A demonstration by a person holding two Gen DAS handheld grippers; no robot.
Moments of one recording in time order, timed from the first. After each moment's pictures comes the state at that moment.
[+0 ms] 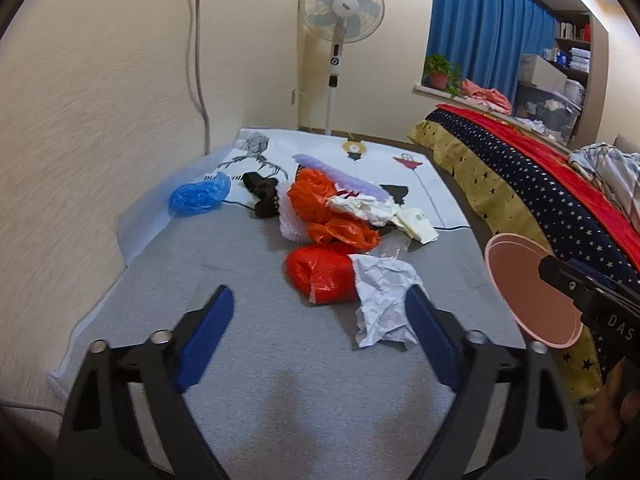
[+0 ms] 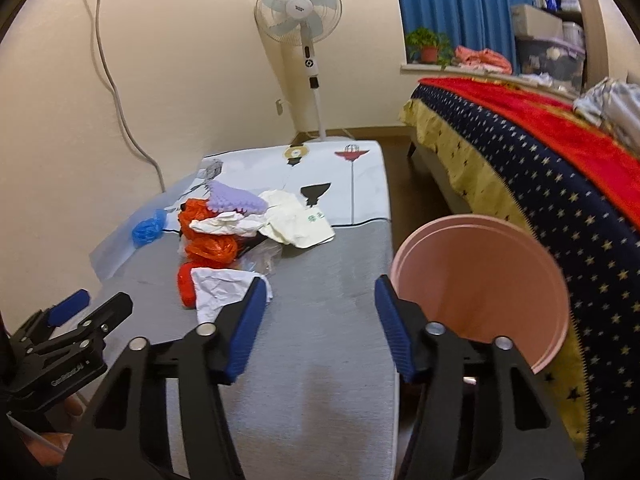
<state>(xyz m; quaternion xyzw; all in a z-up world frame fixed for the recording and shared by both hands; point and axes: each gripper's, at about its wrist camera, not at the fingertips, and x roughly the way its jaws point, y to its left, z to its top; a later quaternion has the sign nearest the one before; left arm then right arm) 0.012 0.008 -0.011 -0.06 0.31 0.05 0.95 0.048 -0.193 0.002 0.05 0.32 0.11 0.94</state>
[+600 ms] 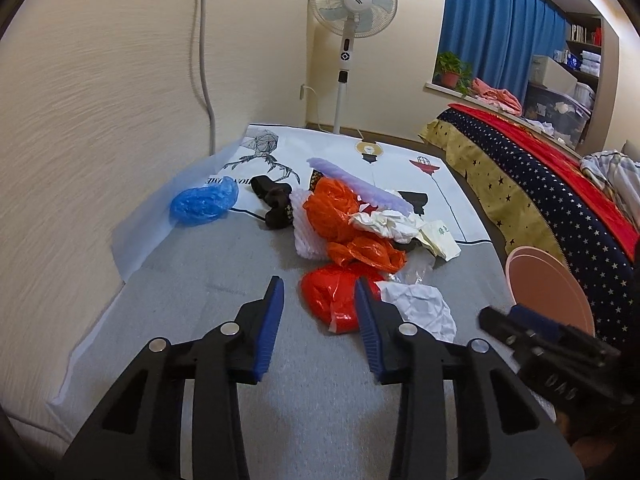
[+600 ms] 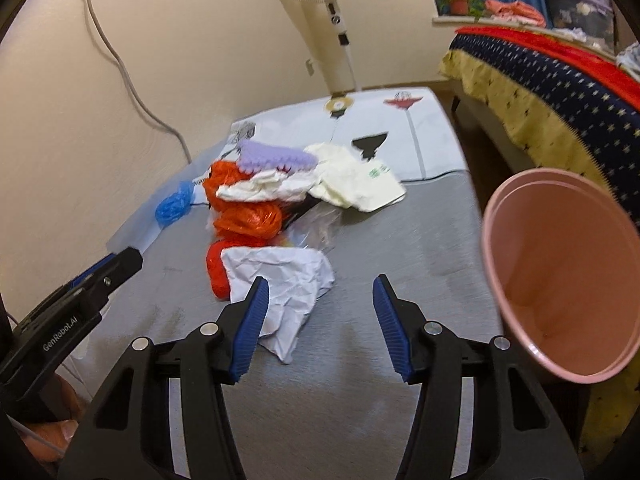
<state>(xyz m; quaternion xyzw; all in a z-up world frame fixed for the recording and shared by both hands) 0.048 0.029 -0.011 -0.07 0.32 0.06 0.94 0.095 -0.144 -0.047 0.09 0.39 0.17 0.90</state>
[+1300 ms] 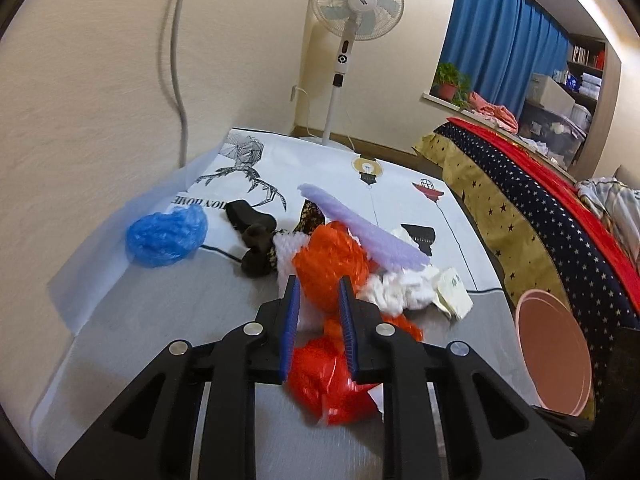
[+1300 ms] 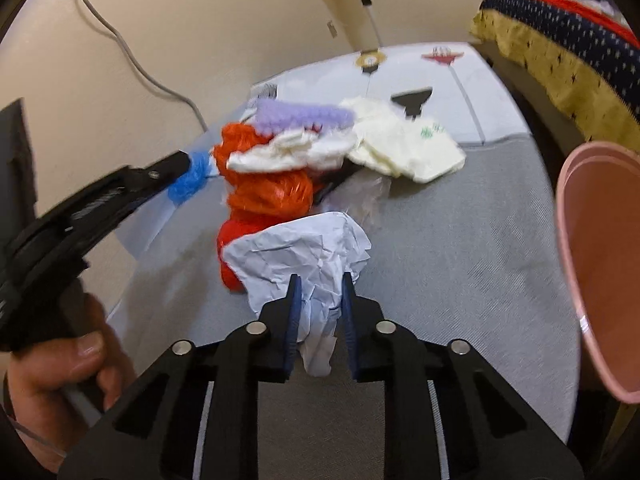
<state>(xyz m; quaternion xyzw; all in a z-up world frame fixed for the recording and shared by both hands) 0.132 0.051 -0.021 -0.11 0.31 0.03 0.94 0.125 -0.120 -0.068 0.10 0.43 0.22 0.87</state>
